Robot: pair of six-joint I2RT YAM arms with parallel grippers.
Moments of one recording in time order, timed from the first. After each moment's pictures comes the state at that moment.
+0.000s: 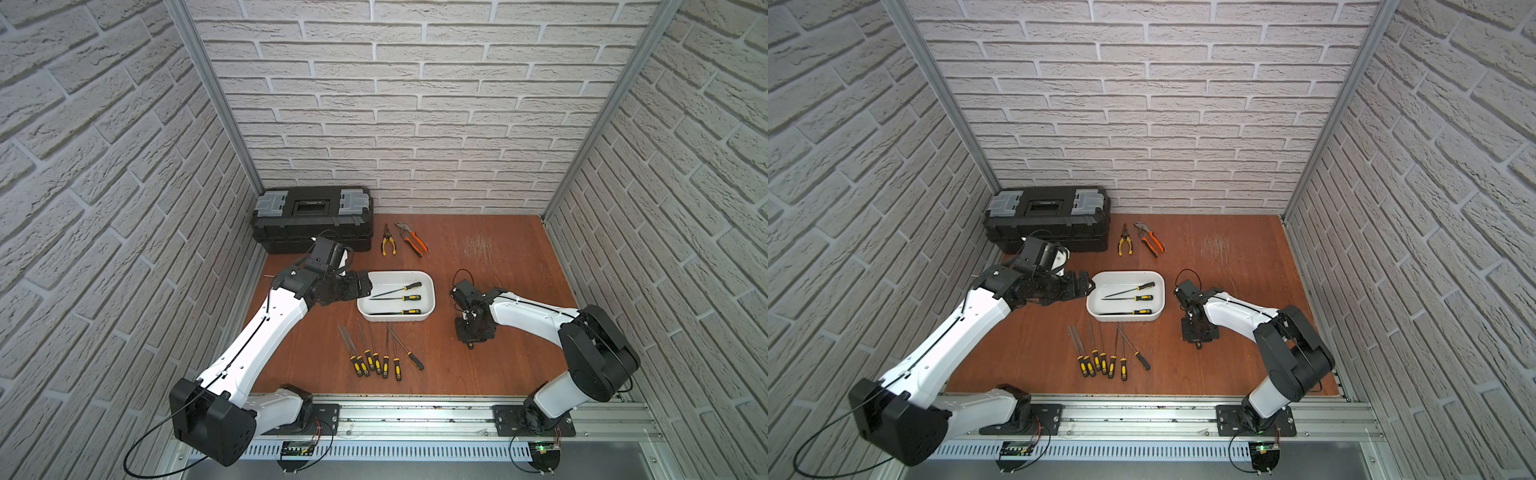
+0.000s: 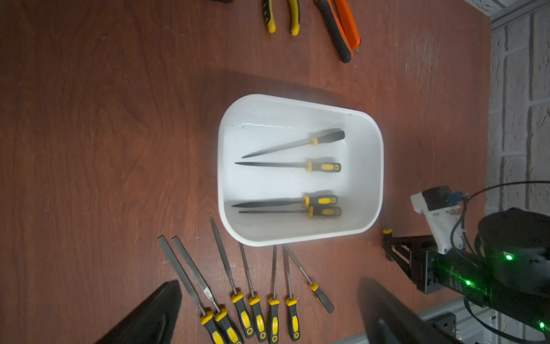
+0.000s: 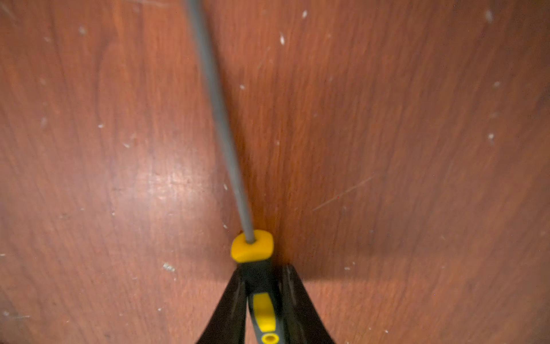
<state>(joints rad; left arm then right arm) -0.43 1.21 1.18 -0.94 0.15 -0.51 0.52 1.59 0.86 -0.81 0.05 0.54</state>
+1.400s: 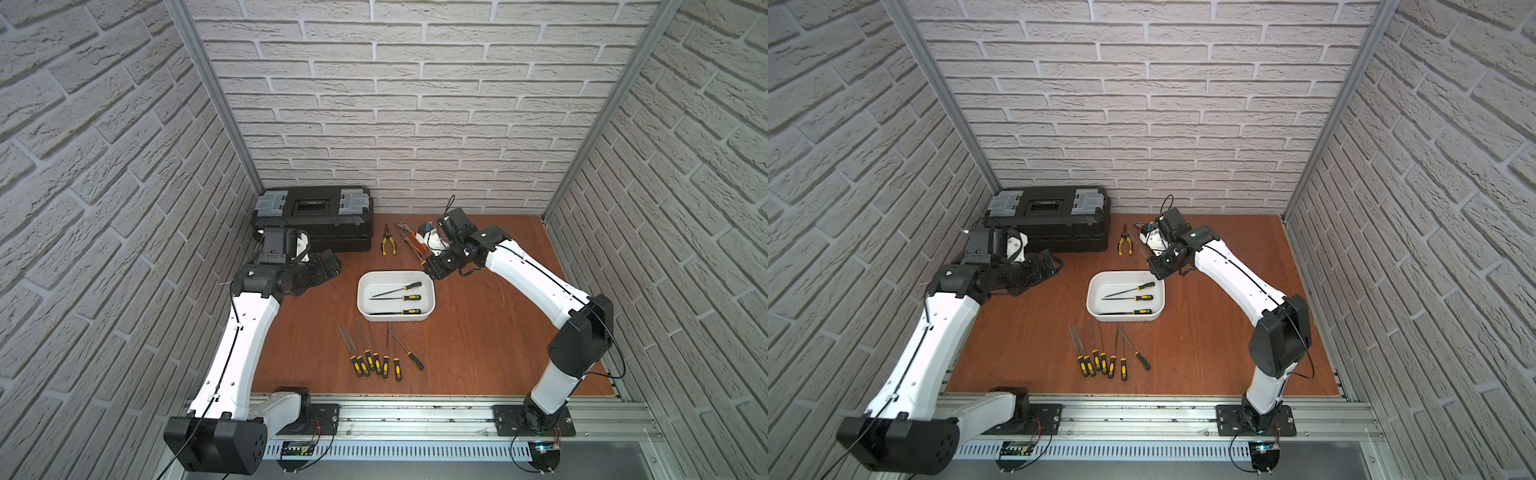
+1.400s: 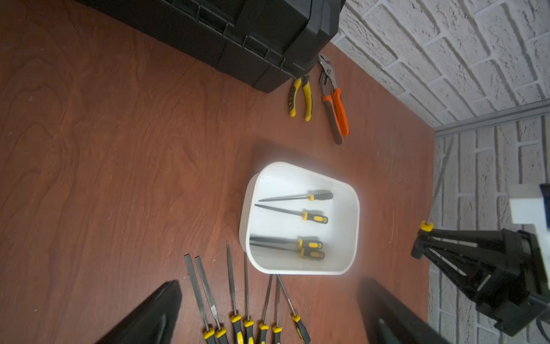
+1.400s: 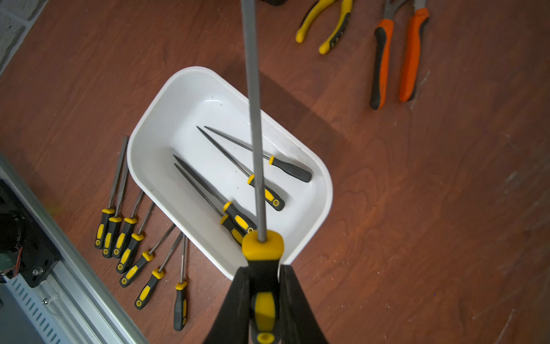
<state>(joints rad) -0.08 1.14 1.25 -1.01 0.30 -0.49 0.53 1.78 1.71 -1.02 -0.19 -0.07</state>
